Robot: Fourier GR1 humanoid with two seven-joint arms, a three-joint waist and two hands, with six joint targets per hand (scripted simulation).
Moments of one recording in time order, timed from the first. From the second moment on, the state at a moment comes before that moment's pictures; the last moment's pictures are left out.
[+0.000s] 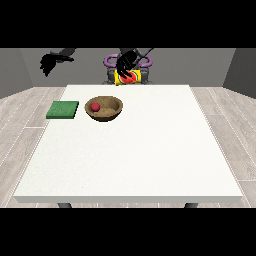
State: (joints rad) left arm -1.04 0.06 -0.73 -0.55 -1.52 0.16 0.35; right arm -0.23 -0.38 -0.35 -0.99 -0.24 0.43 -0.24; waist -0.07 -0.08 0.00
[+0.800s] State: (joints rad) left arm -0.68 0.01 -0.17 -1.00 -0.49 0.49 0.12; right arm -0.30 -0.28 -0.35 -1.04 -0.23 0.28 -0.24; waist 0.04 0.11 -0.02
